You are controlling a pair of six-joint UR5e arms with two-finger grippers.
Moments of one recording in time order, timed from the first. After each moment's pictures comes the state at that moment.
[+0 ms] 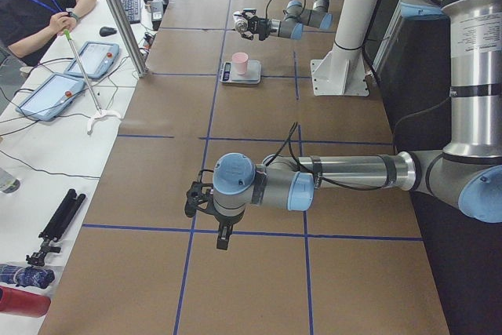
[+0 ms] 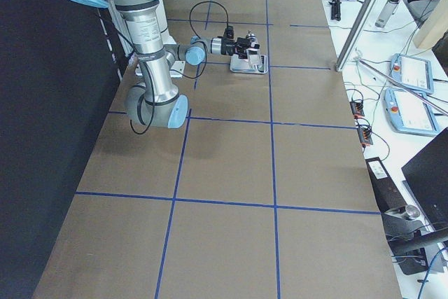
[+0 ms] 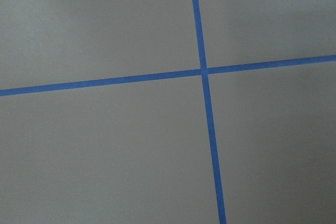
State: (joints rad) left arm -1.64 -1.44 -1.67 -1.74 -2.37 0.06; right arm 0.20 -1.07 1.69 -1.64 0.11 0.58
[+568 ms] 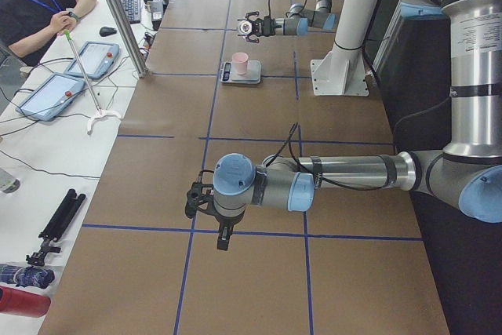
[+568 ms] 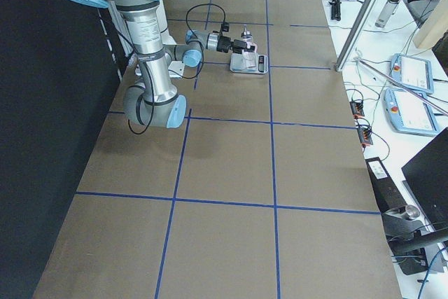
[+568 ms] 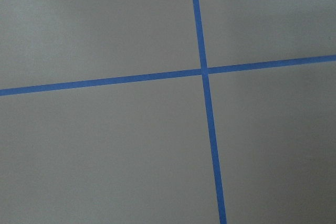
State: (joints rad) left arm -1.64 -1.44 -1.67 -1.74 -2.37 0.06; right arm 0.17 -1.08 1.69 -1.32 0.25 0.58
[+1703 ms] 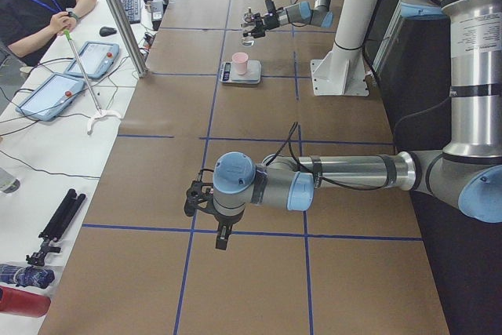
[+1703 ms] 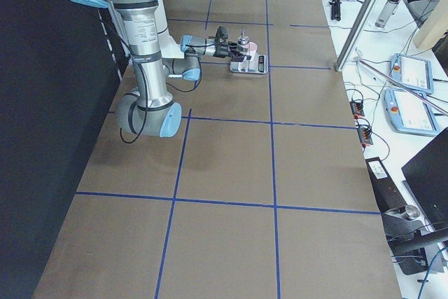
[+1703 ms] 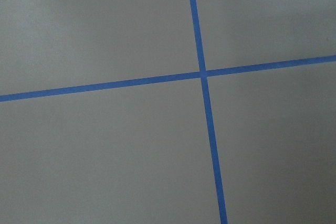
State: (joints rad) left arm -1.64 -1.44 -1.67 -1.75 -2.36 0.07; right arm 0.18 -1.22 1.69 -0.63 0.48 0.82
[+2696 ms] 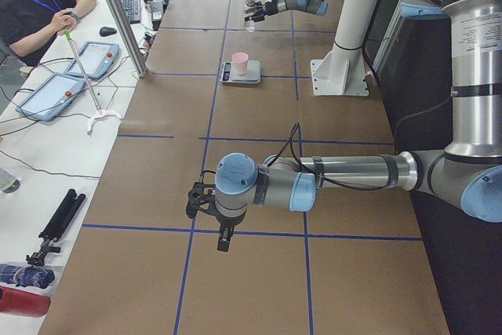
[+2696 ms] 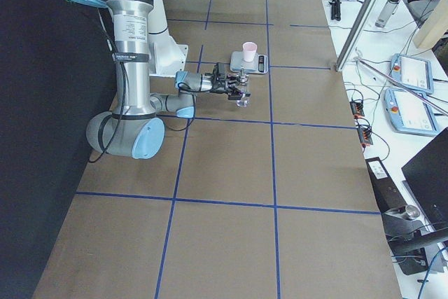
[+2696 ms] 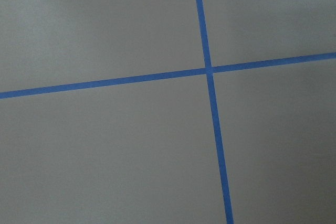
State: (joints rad) left arm -1.64 -1.43 -1.68 -1.75 -2.35 0.07; right arm 0.22 -1.56 1.68 -0.37 0.48 0.95
